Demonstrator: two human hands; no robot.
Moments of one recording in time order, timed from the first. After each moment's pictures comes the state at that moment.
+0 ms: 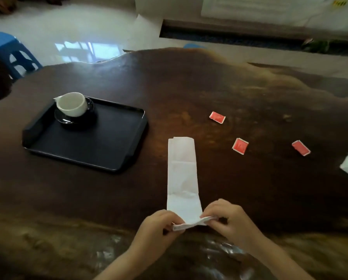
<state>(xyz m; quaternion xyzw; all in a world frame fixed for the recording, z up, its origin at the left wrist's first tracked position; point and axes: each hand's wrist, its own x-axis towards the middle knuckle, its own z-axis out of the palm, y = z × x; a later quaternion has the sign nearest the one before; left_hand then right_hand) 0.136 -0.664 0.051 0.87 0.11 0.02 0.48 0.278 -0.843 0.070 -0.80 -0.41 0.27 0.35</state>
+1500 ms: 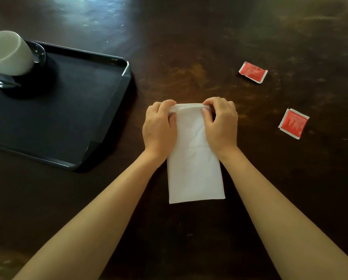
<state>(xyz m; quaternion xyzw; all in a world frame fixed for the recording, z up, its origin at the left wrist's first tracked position) 0.374 -0.560 -0.088 0.87 0.32 0.23 0.31 0.463 -0.666 -0.097 -0.88 -0.25 -0.07 0.39</state>
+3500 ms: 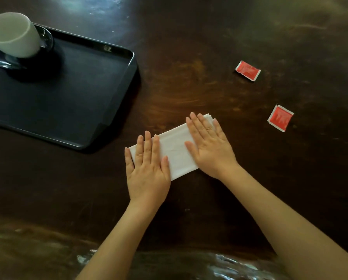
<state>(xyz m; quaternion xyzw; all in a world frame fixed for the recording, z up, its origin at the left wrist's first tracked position) 0.251 -0.621 -0.089 0.93 0.35 -0.02 0.13 0.403 -0.712 -0.087 -0.88 -0.47 0.10 0.03</state>
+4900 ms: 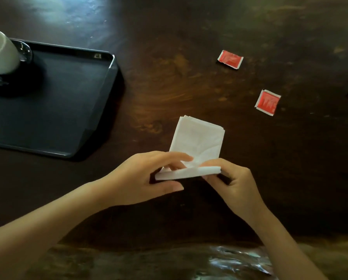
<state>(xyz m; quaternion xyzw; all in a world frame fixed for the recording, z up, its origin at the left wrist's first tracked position) 0.257 -0.585 -0.007 0.90 -0.09 -0.09 0.41 0.337 -0.798 -0.043 -0.77 -0.31 0.20 0.51</state>
